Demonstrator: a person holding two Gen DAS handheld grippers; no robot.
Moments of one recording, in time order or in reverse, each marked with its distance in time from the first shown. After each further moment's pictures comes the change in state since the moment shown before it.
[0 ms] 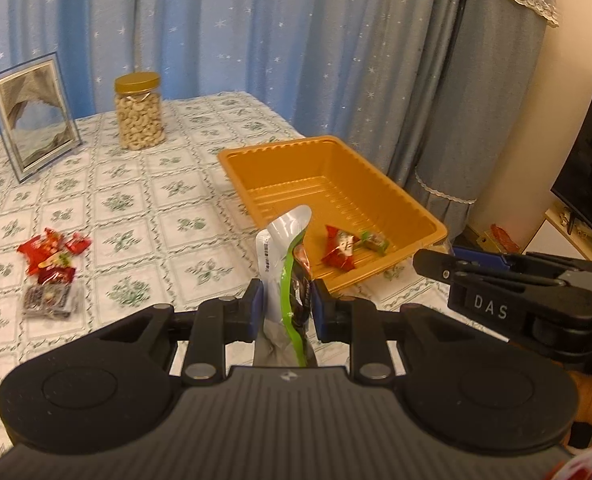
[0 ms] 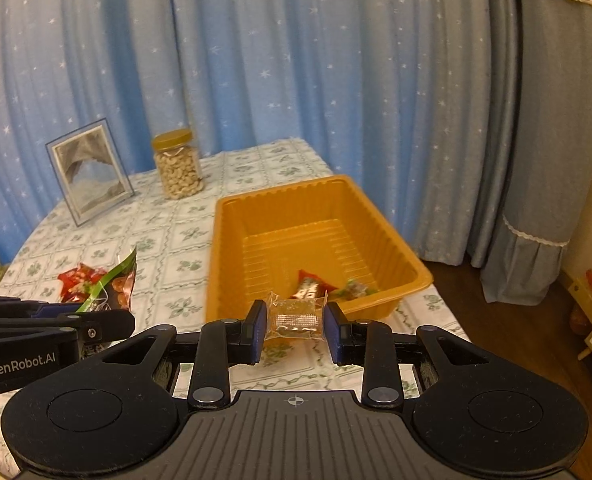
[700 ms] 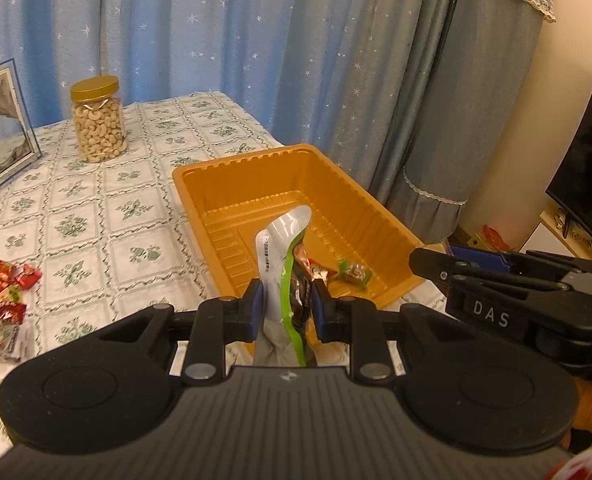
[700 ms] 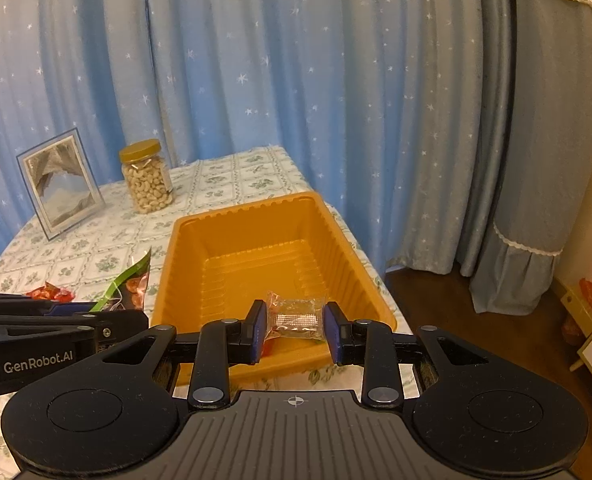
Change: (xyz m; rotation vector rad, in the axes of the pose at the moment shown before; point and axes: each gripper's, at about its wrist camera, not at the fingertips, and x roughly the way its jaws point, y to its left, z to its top) left arm 0.063 -0.023 0.036 0.011 0.017 -0.038; right arm 0.035 -0.041 0.030 -0.010 -0.005 -0.023
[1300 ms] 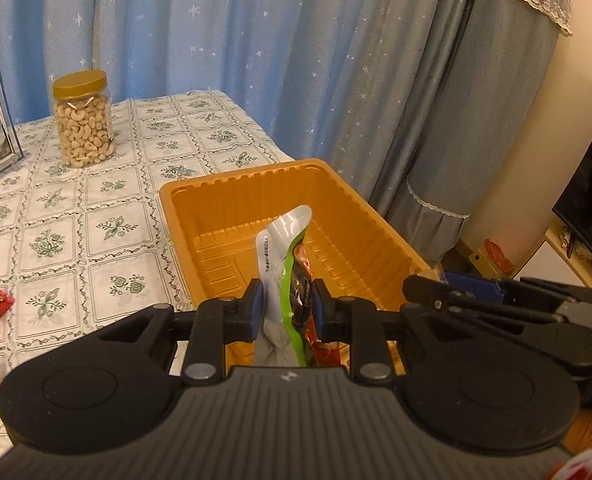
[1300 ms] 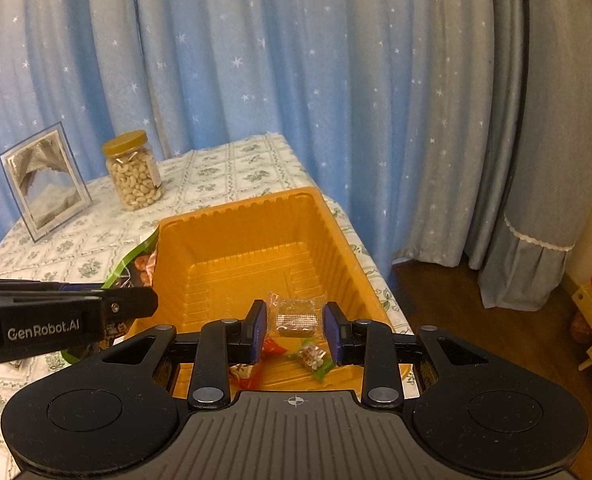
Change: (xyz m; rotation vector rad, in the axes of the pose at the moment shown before) left arm 0.052 0.014 0.030 -0.044 0.006 -0.019; right arm 0.057 -0.013 0.019 0.014 0.047 0.015
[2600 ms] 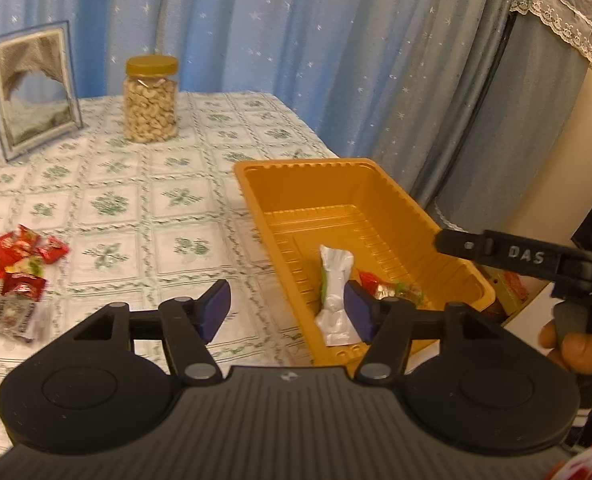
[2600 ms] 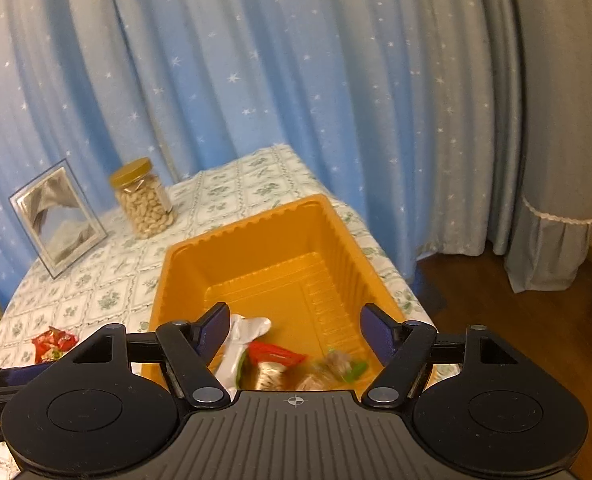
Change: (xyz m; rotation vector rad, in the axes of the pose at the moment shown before) left arm -0.046 0.041 -0.042 -0.102 -0.057 0.089; right arm 0.004 -0.016 0.002 0.126 -0.030 0.077
